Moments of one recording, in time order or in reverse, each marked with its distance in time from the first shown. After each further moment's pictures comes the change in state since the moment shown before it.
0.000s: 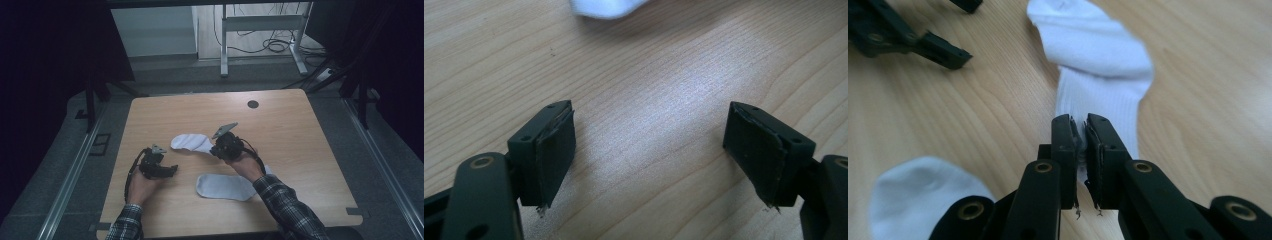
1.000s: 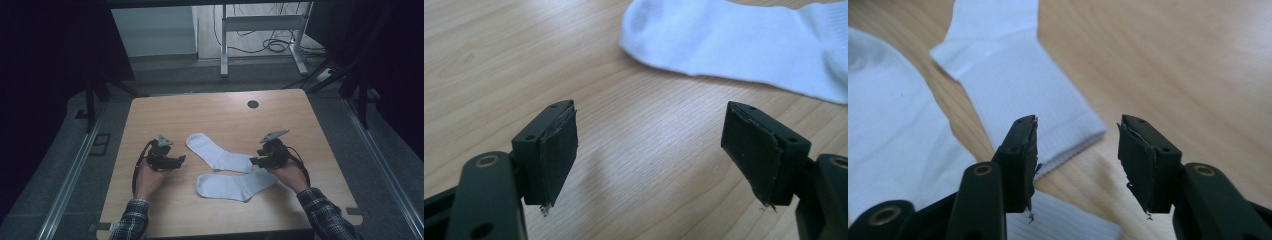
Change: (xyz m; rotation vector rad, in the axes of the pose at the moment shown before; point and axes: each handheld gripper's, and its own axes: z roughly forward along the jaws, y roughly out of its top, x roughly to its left) left arm -0.015 0.034 -0.001 -0.095 -0.011 0.043; right arm -0.058 -0.104 -0.058 0.045 -0.063 0.189
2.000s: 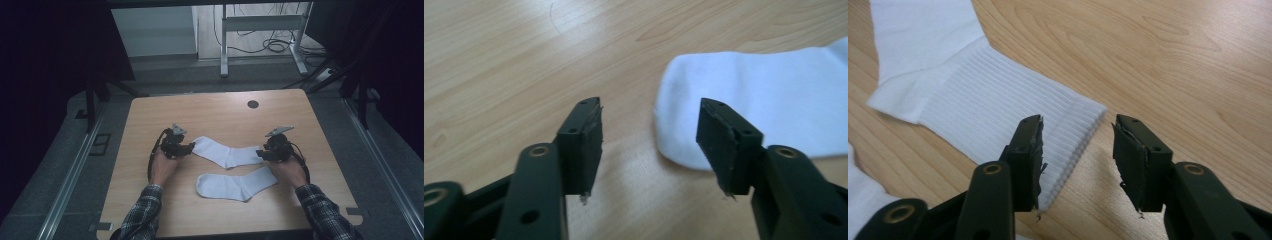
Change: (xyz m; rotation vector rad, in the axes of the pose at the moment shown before) left arm -0.004 0.042 0.047 -0.028 0.033 0.022; right arm -0.031 -0.004 0.007 -0.030 -0.117 0.092
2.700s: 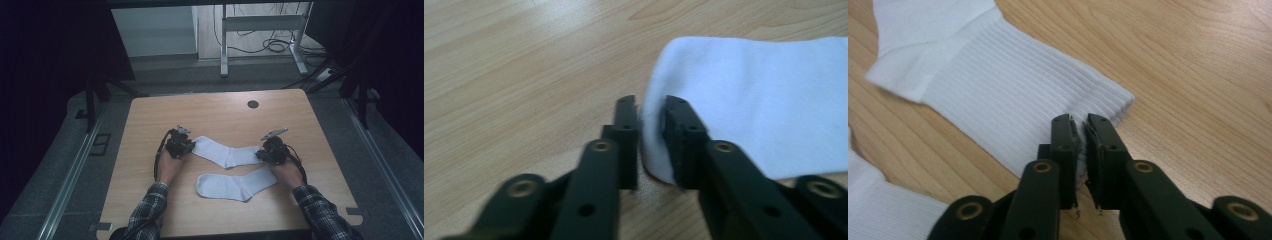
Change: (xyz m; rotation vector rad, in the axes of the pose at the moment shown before) left arm 0.000 -0.003 0.018 0.053 -0.050 -0.055; right arm 0.007 -0.004 0.013 0.057 0.021 -0.038
